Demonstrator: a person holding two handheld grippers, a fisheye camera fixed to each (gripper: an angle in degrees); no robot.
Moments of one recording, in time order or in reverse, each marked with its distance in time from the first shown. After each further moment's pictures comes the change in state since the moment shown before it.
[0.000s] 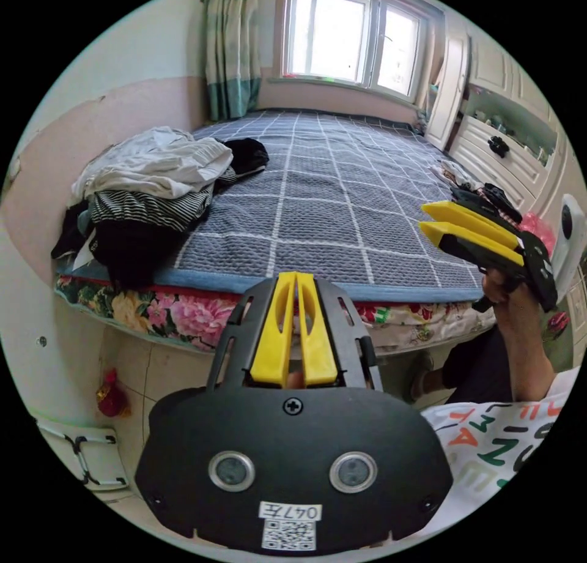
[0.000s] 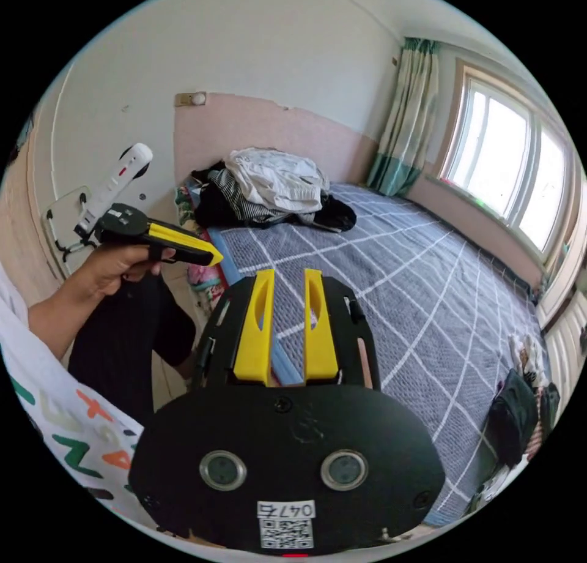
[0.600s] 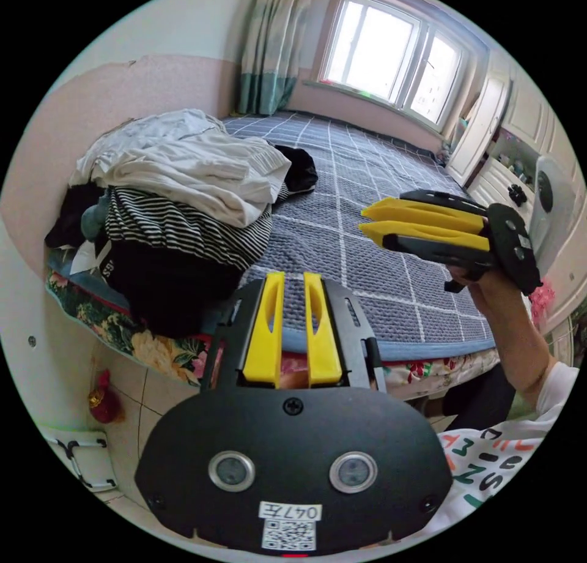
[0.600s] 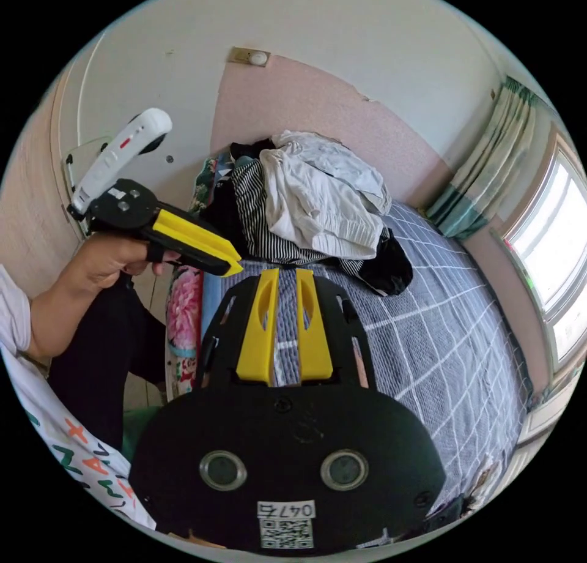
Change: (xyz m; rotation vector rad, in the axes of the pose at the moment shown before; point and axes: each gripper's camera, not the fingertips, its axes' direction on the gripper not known) left arm -0.203 -0.012 -0.019 0.010 0.044 -0.133; right arm -0.101 -0.244 0.164 -0.081 -0.128 -0.330
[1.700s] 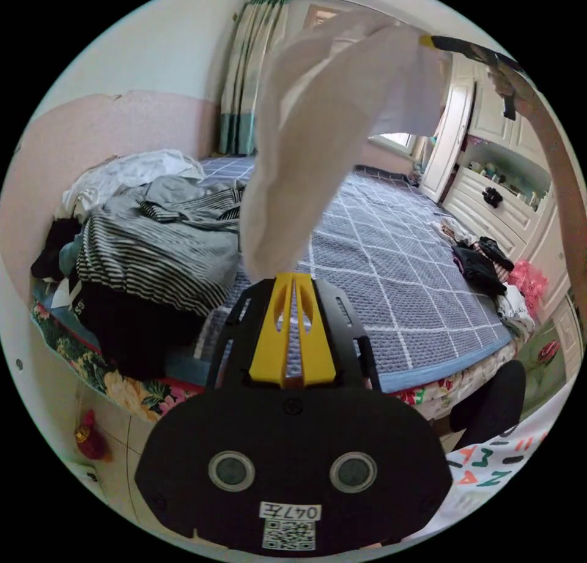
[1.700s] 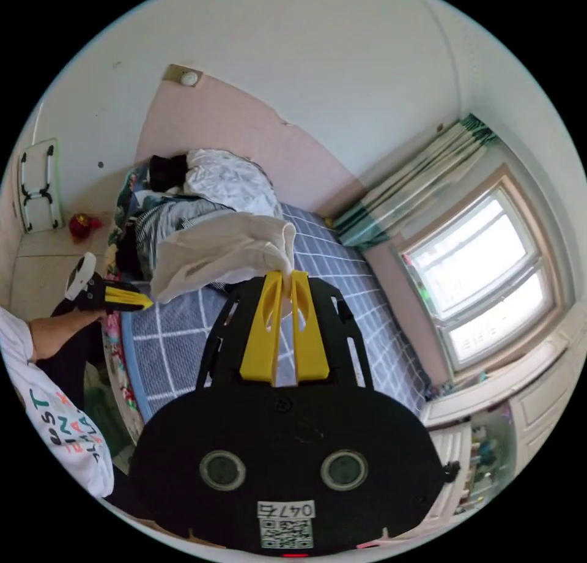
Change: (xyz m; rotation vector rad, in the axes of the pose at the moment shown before) left arm -0.006 0.008 -0.057 0.203 0.063 0.078; right arm 0.124 -0.203 -0.235 -0.081 0.403 -0.064
